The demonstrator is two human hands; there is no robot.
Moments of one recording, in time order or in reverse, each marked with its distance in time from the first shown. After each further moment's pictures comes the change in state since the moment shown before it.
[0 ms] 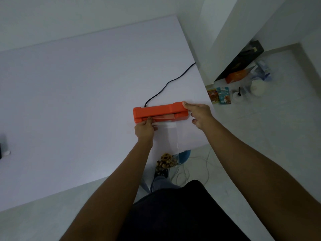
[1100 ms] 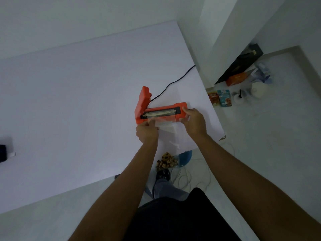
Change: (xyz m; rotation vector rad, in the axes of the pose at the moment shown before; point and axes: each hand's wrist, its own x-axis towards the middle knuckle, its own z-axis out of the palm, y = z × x) left_hand -0.004 -0.003 0.009 0.169 0.176 0.103; right_hand 0.008 0.056 0.005 -0.750 0.100 -0.671
